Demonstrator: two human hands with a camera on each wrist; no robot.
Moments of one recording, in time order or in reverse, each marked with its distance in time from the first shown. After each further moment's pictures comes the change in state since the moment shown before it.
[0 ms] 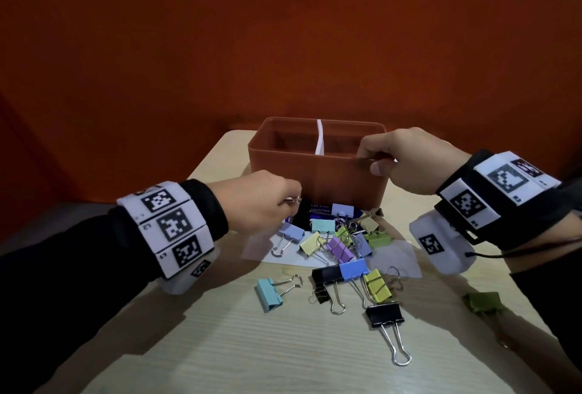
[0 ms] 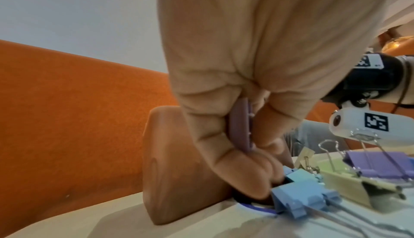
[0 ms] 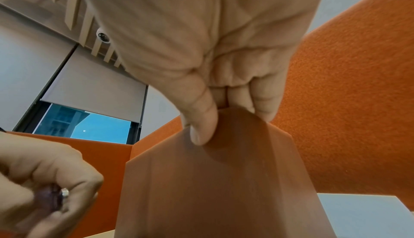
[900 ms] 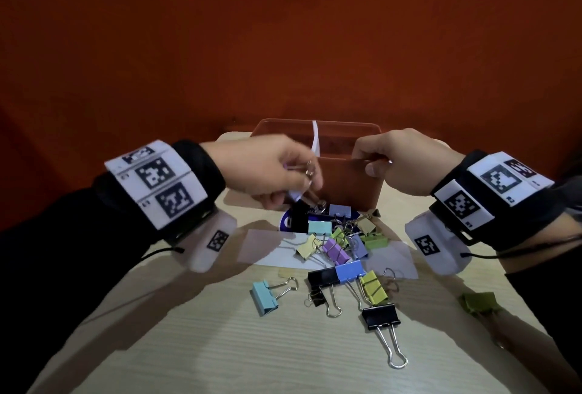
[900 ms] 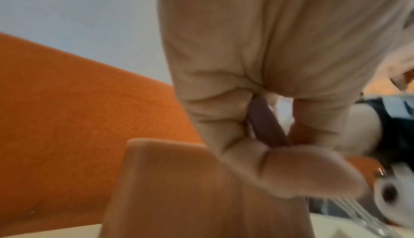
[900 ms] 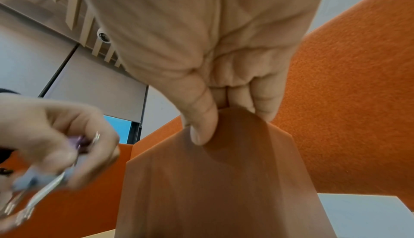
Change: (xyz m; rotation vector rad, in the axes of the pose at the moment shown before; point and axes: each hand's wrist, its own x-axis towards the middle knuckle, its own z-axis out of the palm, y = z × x) left_hand 0.007 0.014 -0.041 -0.359 -0.062 0.048; right_hand -0.002 -0.002 -0.001 -0.010 0.007 0.012
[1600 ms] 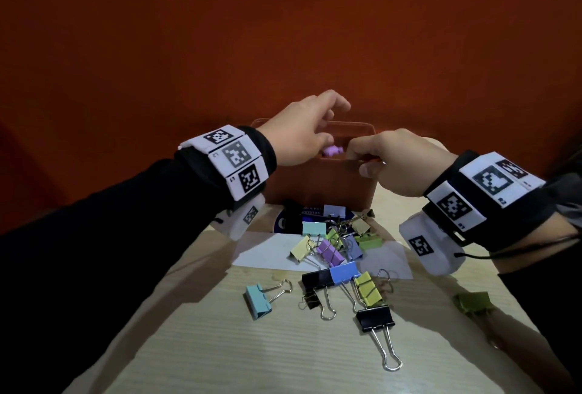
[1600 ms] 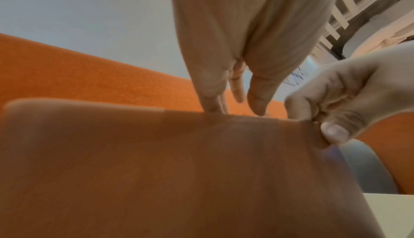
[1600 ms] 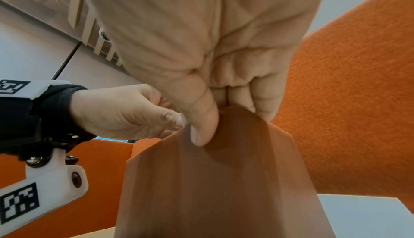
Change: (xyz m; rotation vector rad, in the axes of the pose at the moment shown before) left_hand 0.067 0.012 0.001 0.118 0.435 0.179; right_hand 0.000 0.000 0.001 -0.058 0.013 -0.003
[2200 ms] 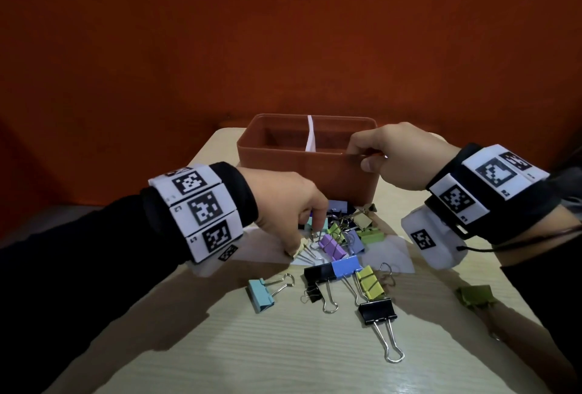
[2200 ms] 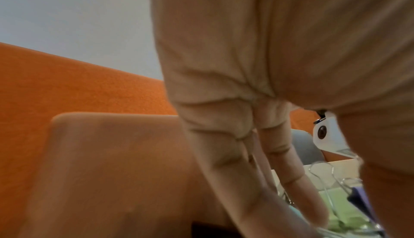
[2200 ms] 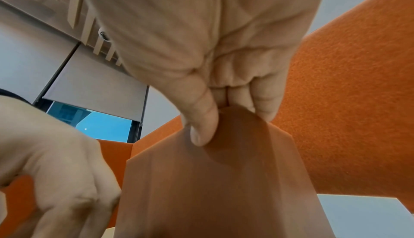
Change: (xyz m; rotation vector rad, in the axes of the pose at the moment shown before) left_hand -0.060 0.004 0.014 0.370 -0.690 -0.002; right_hand 0.002 0.002 0.001 0.038 0.000 0.007
